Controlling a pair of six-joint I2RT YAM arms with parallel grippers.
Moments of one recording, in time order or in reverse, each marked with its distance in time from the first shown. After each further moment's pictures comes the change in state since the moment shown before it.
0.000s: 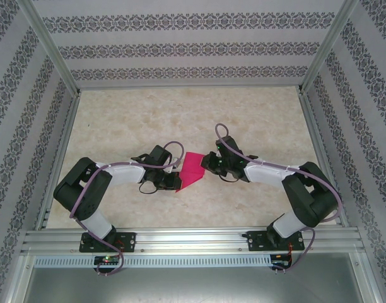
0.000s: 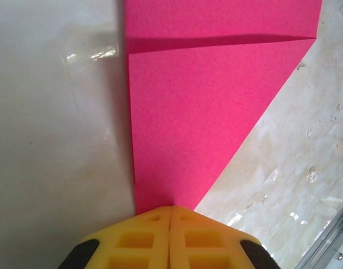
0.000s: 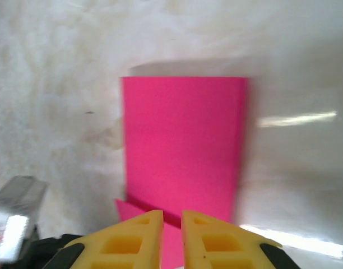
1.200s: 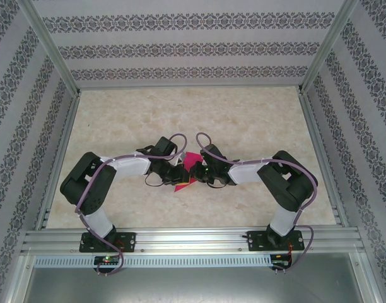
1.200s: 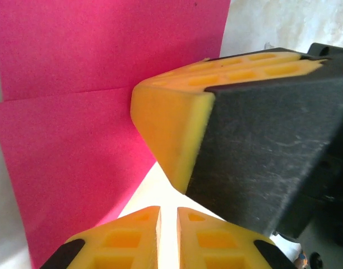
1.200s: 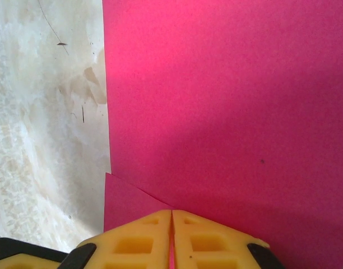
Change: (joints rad) left arm -0.001 0.072 0.155 -0.066 0.136 -0.141; right arm 0.101 0.212 0.011 0.150 -0.042 0.049
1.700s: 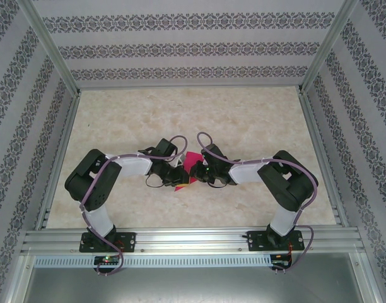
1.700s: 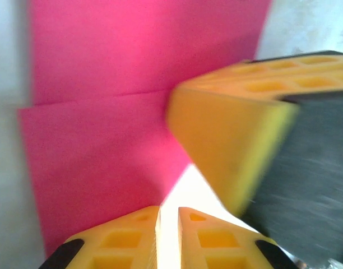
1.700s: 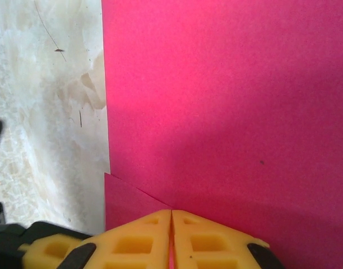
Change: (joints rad) left arm 0.005 0.057 -0.022 0.047 -0.013 -0.003; right arm -0.006 0.000 -0.004 0.003 -0.004 0.001
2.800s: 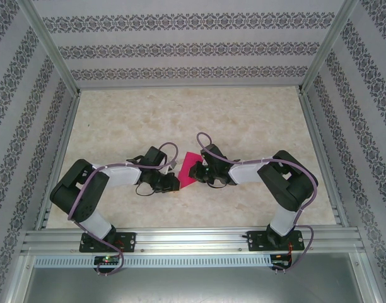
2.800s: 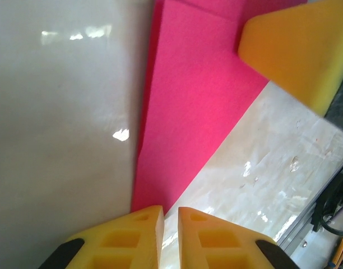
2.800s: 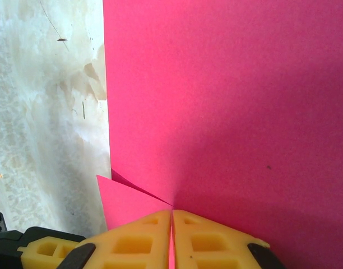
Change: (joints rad) left arm 0.042 -0.169 -0.192 0.024 -0.034 0.070; right arm -0.006 0.000 0.000 -0.005 -0.019 -0.005
